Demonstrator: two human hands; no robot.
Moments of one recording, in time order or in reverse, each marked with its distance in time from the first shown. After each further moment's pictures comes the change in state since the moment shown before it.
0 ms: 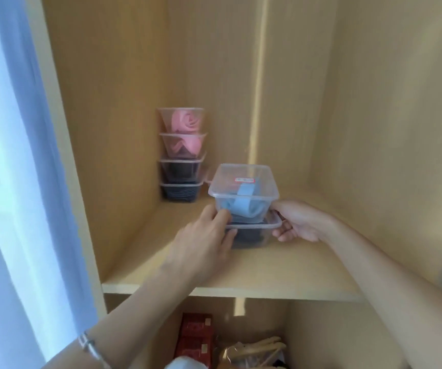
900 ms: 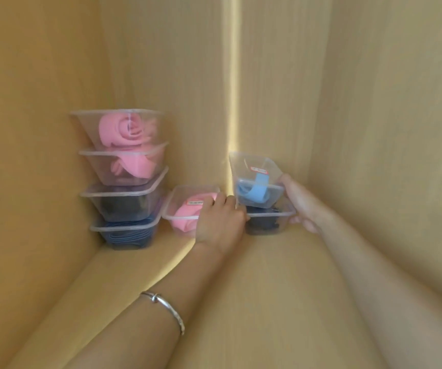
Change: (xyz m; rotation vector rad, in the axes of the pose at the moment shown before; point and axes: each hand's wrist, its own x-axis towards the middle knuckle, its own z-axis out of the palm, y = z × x) left_hand 0.205 -0.001 0.134 0.482 -0.107 0.140; right_hand 0.171 -0.004 -0.088 0.122 0.257 -0.079
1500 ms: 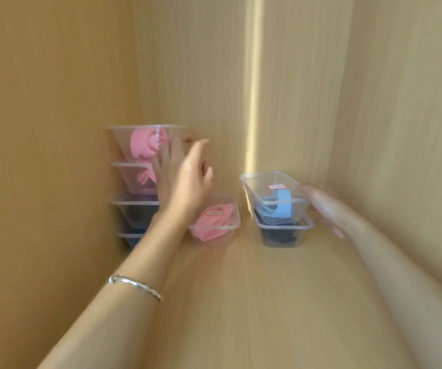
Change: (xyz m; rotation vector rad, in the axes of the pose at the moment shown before) left_hand 0.006 -0.097 -0.051 -0.493 0.634 -0.369; right_hand -0.002 -0.014 -0.013 -0.086 0.105 -0.074
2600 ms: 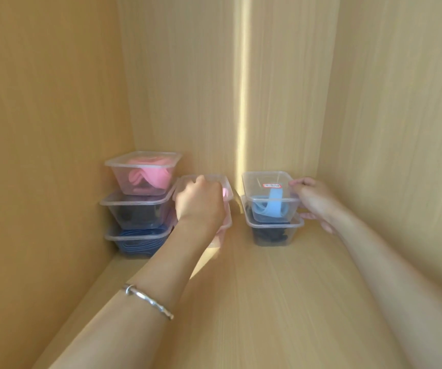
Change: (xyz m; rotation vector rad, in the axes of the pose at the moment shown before) left_hand -0.020 0.038 0.013 0.396 -0.601 -0.026; right_hand 0.004 -0.004 0.001 0.030 0.070 -0.014
